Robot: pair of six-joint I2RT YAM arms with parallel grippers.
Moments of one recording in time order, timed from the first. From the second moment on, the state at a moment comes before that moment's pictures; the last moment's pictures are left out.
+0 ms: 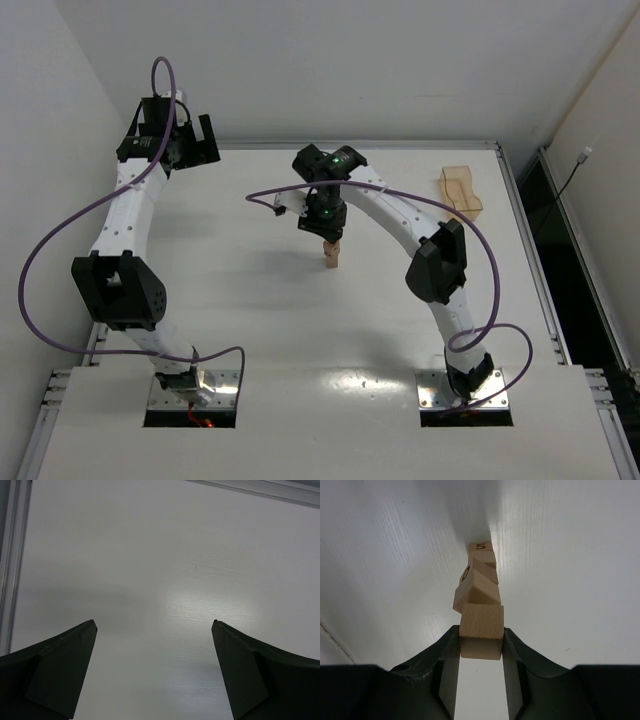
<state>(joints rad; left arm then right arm) 0.04 1.68 1.74 -0.70 -0.02 -0.19 0.72 2.21 2.20 -1.35 -0.08 -0.71</state>
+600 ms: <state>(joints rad) 0.04 1.68 1.74 -0.70 -0.01 -0.19 0.72 2.23 2.19 -1.35 -0.08 -0.71</state>
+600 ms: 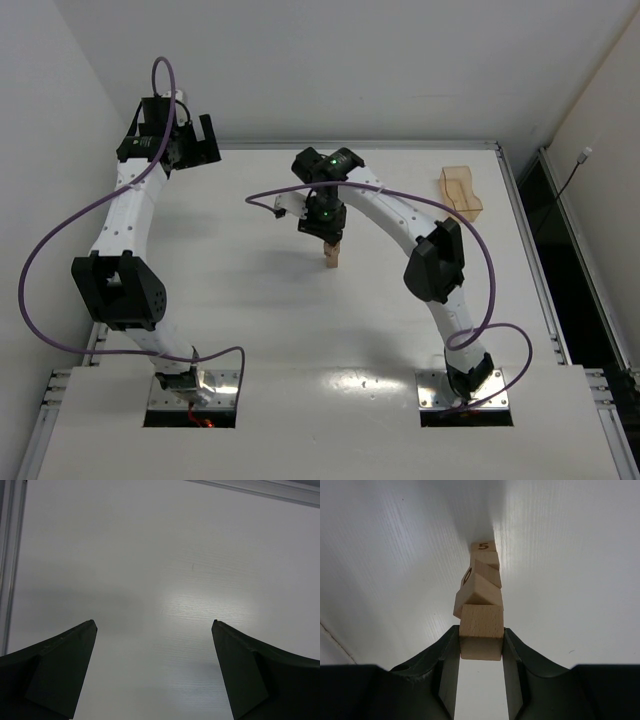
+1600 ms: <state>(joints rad) 0.02 1.67 1.63 -0.68 0.00 -0.15 0.59 2.01 2.12 -1.18 -0.14 -0.57</state>
